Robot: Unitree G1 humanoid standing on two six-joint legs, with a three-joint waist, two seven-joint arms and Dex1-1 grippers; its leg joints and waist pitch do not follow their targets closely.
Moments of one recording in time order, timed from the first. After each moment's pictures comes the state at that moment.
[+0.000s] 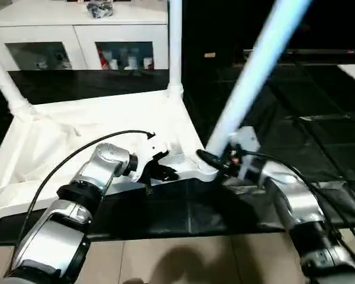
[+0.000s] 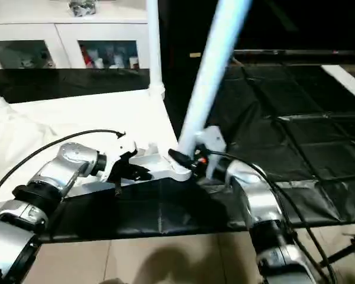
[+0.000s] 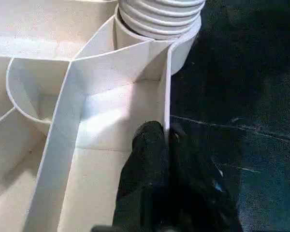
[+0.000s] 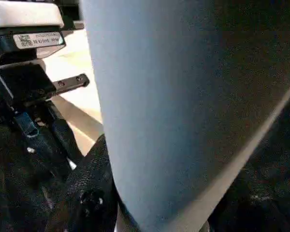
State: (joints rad) left arm -0.75 0.33 -0.28 0.87 0.04 0.08 -1.18; right arm -0.49 -0.24 0.11 0.52 0.18 0.03 0.86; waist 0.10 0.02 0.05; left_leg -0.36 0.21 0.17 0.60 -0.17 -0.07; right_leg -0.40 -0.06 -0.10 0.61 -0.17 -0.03
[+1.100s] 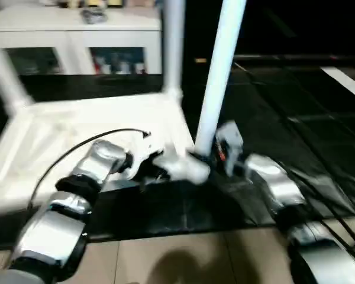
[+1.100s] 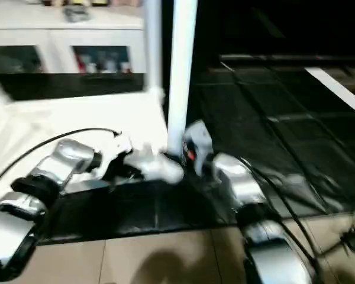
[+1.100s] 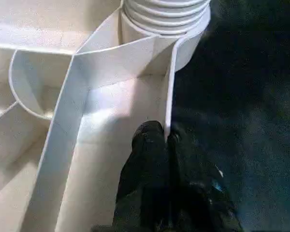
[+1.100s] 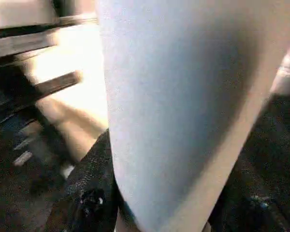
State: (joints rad) left arm -0.83 0.29 -0.24 0.98 0.08 0.16 -1.09; right arm -0.70 -0.12 0.07 0.87 0.14 -0.03 0.68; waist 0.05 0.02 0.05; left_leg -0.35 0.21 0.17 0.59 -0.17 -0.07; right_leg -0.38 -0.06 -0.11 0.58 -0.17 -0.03
